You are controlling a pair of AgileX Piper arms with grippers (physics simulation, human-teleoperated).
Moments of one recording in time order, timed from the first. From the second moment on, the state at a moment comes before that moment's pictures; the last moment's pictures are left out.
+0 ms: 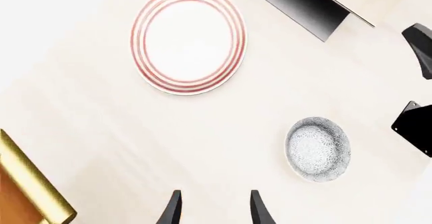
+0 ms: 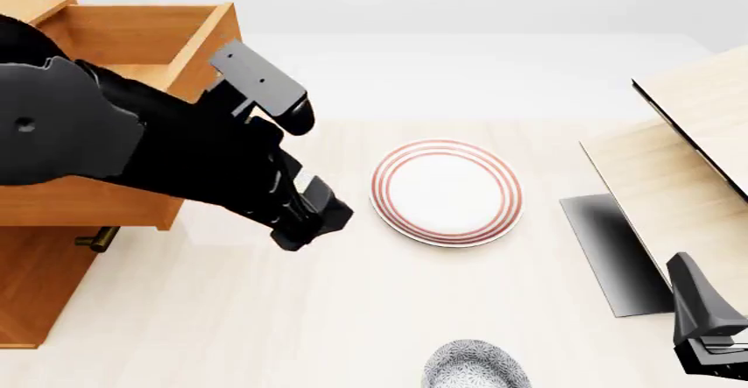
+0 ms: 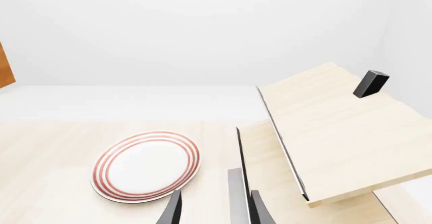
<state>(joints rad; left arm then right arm) -0.80 1.23 -1.13 0.81 0.06 0.00 0.01 -0.01 0.00 0.00</state>
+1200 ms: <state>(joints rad) -1.00 1.51 -1.09 0.57 -0.11 0.00 0.01 -0.01 0.00 0.00</state>
